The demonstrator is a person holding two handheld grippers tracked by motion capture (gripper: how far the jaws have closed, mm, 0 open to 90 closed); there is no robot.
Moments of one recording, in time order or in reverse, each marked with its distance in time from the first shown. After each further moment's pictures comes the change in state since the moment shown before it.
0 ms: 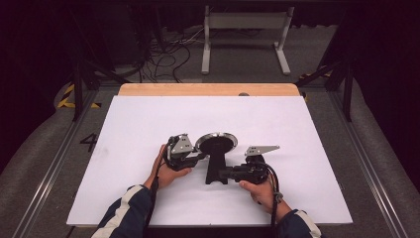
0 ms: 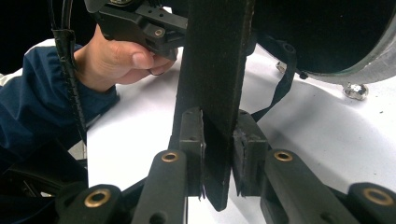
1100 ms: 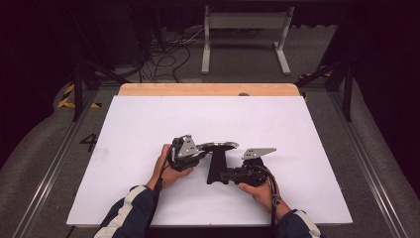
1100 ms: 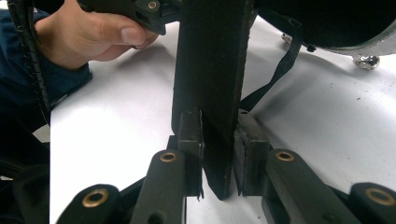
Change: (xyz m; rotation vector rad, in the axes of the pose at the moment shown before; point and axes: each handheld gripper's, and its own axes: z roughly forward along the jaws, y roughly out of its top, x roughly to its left) left arm -0.005 0.001 0.007 0.035 0.081 0.070; right arm -0.001 -0.006 0.005 0.061 -0.085 -0.081
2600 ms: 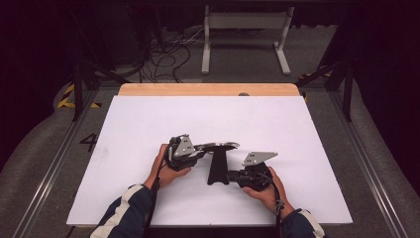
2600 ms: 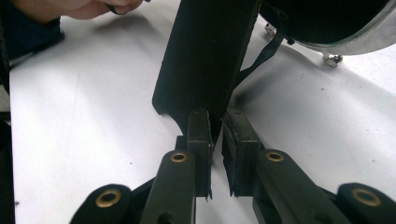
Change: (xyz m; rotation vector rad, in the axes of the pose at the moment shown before) left arm 0.005 -0.002 -0.007 -0.015 -0.024 -0.007; right arm 0.013 -0.002 -0.014 0.068 -0.129 -0.147
